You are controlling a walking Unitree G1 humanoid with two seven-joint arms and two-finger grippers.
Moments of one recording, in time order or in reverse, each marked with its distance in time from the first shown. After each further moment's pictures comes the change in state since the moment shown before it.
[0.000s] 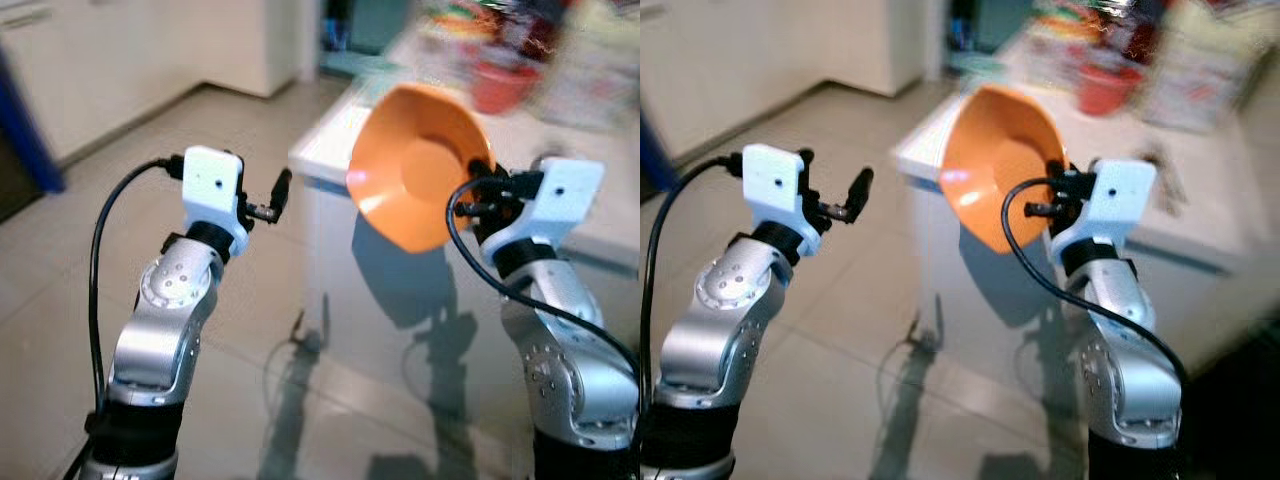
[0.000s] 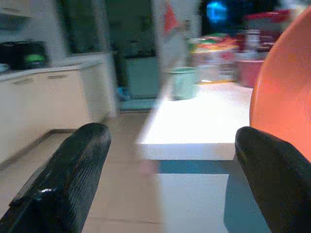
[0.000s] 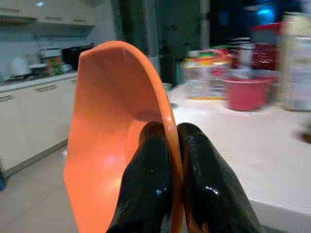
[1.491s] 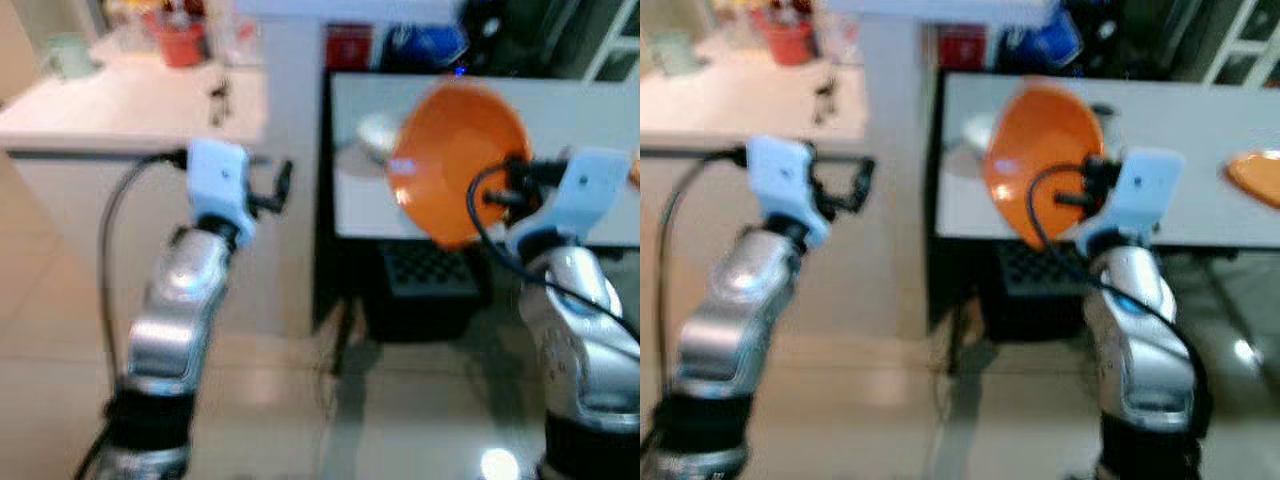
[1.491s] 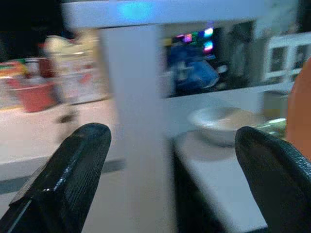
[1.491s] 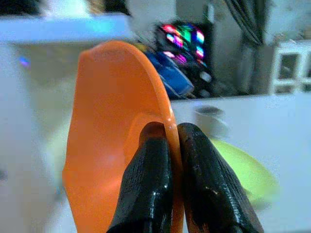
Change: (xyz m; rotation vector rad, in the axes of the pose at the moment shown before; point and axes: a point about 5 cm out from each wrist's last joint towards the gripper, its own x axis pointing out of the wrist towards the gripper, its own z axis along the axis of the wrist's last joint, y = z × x) left arm 0.011 -0.012 0.003 0.002 -0.021 0.001; right arm 0.010 -0.035 -0.003 -0.091 0.028 -0.203
